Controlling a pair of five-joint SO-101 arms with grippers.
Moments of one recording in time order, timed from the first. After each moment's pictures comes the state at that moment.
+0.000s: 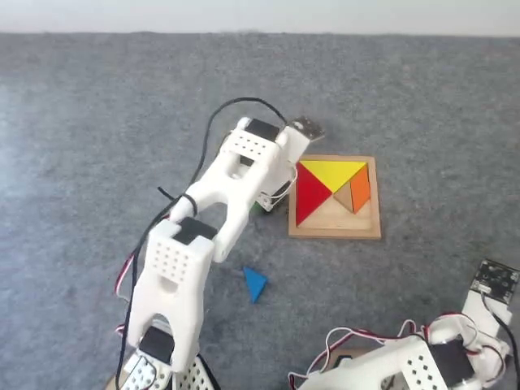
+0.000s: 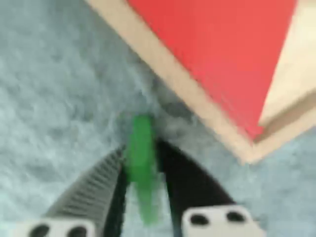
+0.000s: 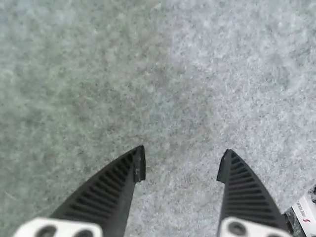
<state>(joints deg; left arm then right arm) 19.3 41.4 -17.0 85.9 -12.9 64.7 -103.7 95.9 75.4 40.1</state>
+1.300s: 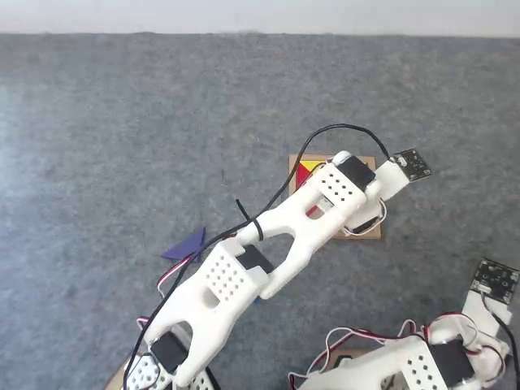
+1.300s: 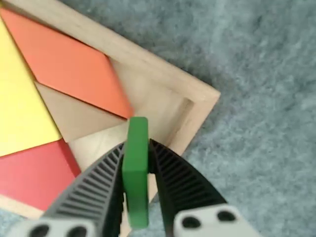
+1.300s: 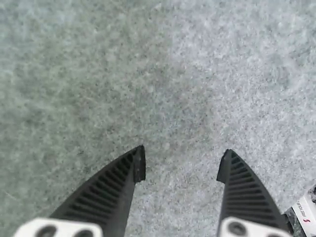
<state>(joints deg) 42.1 50.9 -38.9 85.6 -8.3 64.7 -103.7 95.9 75.4 40.1</state>
